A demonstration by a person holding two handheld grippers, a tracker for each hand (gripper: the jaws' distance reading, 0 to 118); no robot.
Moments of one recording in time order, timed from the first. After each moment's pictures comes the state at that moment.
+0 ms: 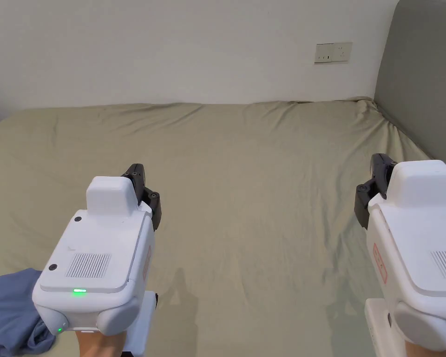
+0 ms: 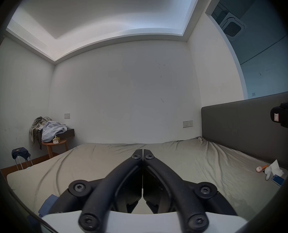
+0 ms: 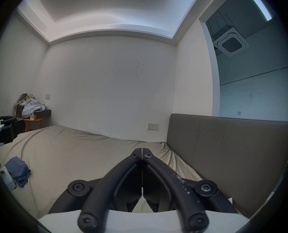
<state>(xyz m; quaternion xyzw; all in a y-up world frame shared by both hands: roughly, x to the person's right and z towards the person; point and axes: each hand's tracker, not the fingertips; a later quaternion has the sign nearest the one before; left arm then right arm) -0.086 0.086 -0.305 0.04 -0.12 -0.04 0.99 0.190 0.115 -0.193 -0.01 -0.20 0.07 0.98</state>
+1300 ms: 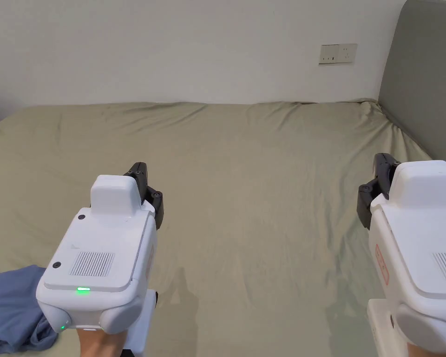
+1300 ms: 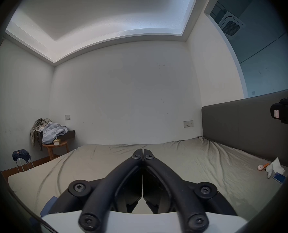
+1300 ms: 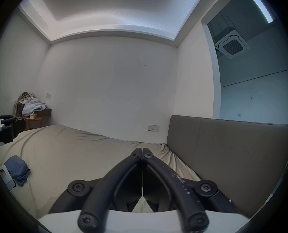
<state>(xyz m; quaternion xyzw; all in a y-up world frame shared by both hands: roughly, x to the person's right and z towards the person) -0.091 0.084 -0.306 0.04 -0.12 -0.04 0.99 0.185 0.117 -0.194 -0.01 -0.19 0.08 0.98</state>
